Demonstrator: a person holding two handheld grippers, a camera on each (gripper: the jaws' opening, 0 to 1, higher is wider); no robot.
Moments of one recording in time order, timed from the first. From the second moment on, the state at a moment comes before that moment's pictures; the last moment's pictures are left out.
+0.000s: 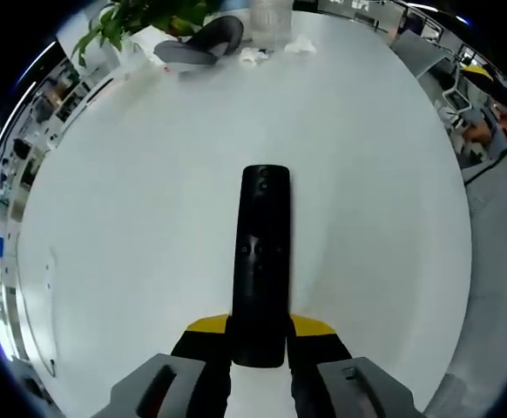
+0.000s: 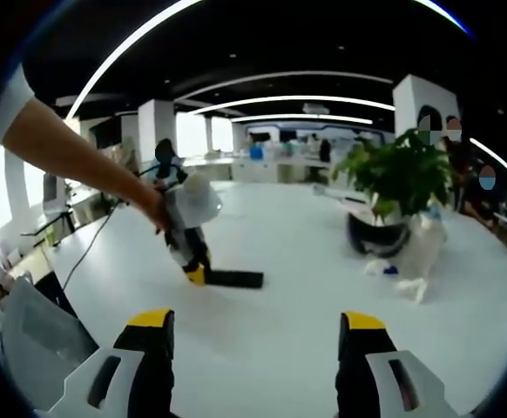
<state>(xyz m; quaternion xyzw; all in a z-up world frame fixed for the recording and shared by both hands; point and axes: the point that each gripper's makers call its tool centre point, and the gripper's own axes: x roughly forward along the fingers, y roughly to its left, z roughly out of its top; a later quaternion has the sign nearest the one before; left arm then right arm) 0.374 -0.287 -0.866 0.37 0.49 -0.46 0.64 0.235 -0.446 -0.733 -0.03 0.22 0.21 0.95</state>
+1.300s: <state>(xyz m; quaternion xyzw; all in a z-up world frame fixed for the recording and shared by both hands) 0.320 -0.287 -0.866 0.38 0.47 -0.47 0.64 0.225 -0.436 -0.738 -0.04 0.23 0.24 0.94</state>
